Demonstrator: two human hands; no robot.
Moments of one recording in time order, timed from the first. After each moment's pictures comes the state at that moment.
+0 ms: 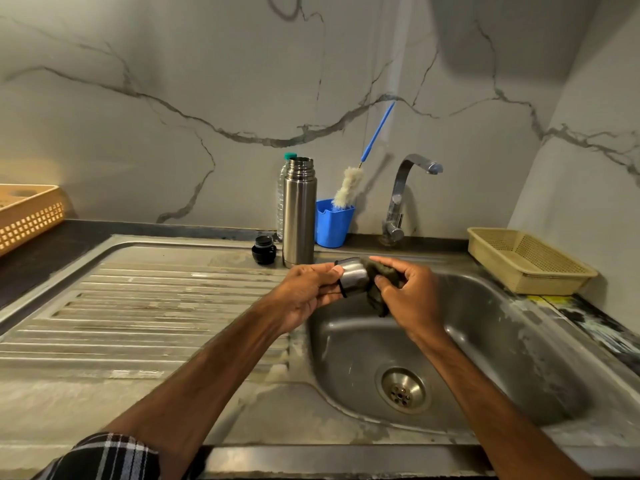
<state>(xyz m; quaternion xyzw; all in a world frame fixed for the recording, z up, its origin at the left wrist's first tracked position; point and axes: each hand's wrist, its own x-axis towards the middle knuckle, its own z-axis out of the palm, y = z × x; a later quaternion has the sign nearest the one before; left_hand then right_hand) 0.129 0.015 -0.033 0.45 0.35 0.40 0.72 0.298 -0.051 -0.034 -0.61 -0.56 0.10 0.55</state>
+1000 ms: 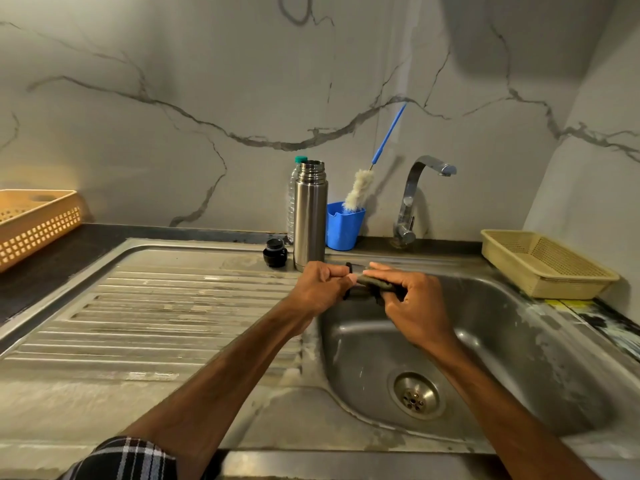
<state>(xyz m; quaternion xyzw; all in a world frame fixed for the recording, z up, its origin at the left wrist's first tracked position) 0.125 0.020 -0.039 0.68 0.38 0.37 0.50 0.296 -0.049 -0.037 -0.56 -0.69 0.00 0.47</state>
